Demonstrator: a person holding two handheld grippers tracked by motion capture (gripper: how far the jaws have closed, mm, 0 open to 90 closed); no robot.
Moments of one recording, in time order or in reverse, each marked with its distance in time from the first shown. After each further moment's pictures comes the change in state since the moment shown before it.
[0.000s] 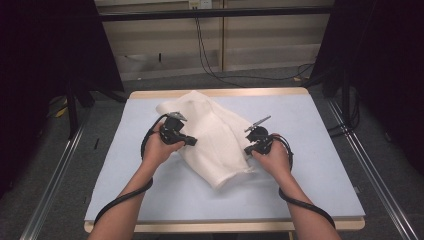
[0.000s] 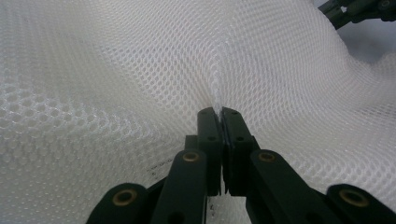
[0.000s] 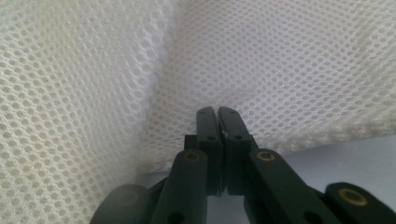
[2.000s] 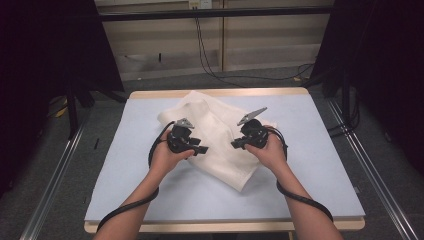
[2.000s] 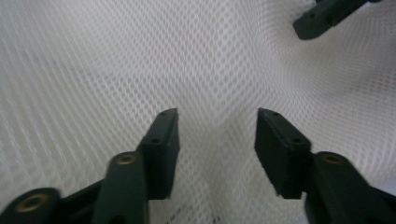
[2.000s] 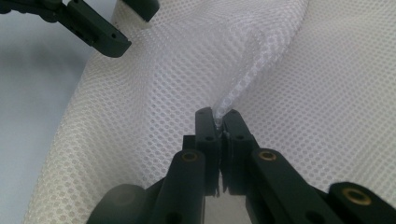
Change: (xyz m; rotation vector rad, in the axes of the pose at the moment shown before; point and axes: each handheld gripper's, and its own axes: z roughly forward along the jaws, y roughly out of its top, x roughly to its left) left arm -0.026 0.001 0.021 -0.077 0.009 0.041; right arm 0.014 0.030 -0.019 -0.158 0.176 -0.165
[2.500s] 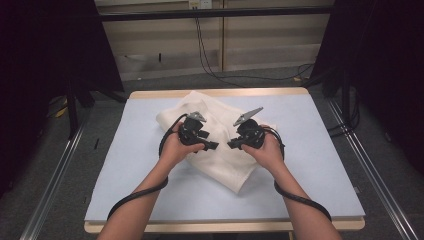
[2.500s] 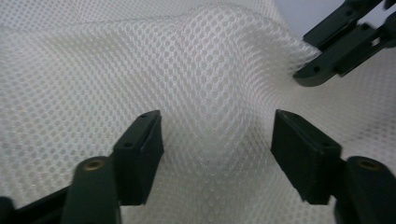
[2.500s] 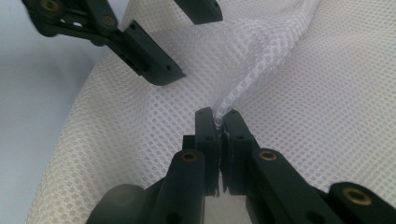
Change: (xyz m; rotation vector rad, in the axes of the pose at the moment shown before) left arm 0.001 0.025 0.026 0.069 -0.064 0.058; right arm 0.008 0.007 0.002 -0.006 0.014 -0.026
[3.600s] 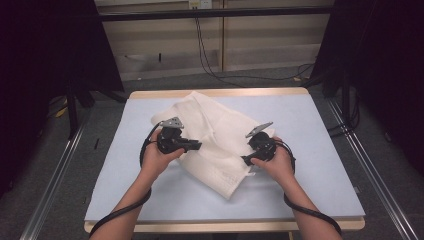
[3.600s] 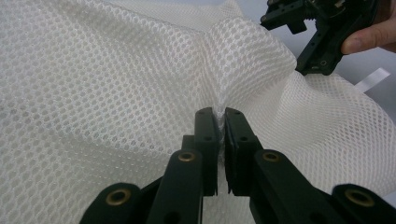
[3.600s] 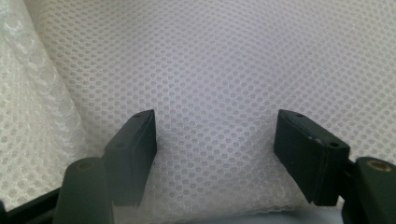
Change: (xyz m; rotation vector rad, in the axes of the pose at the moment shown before) left arm -0.011 -0.042 -0.058 -0.162 -0.017 -0.036; right arm -0.011 -0.056 0.010 0.103 -0.171 0.098
